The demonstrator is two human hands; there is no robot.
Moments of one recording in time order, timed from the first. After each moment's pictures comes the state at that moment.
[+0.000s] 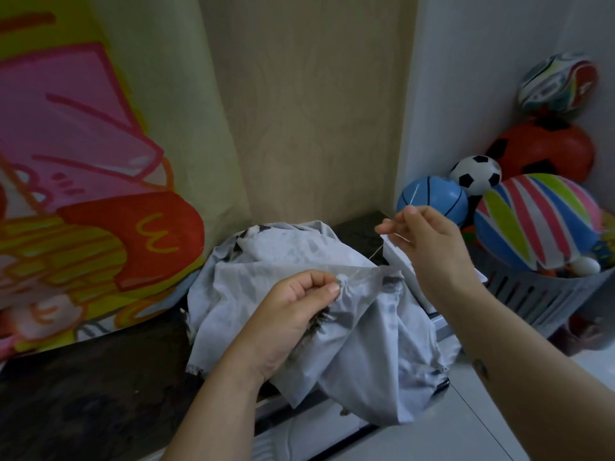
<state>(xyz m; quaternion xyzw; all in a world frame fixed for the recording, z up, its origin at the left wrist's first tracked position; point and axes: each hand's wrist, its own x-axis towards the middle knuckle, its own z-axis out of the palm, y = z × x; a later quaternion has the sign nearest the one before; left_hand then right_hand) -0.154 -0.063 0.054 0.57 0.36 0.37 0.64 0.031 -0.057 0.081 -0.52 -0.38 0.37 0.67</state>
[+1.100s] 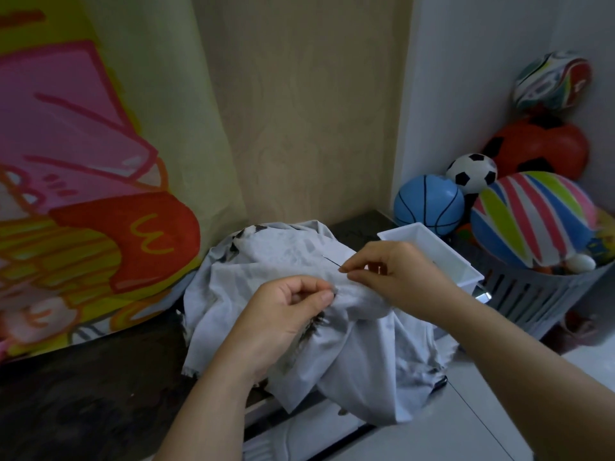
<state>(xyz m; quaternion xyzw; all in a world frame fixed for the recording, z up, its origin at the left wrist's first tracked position) -0.159 -0.059 0.049 0.60 0.44 0.38 0.56 0.031 -0.063 0.068 -0.58 -0.73 0.19 0.30</state>
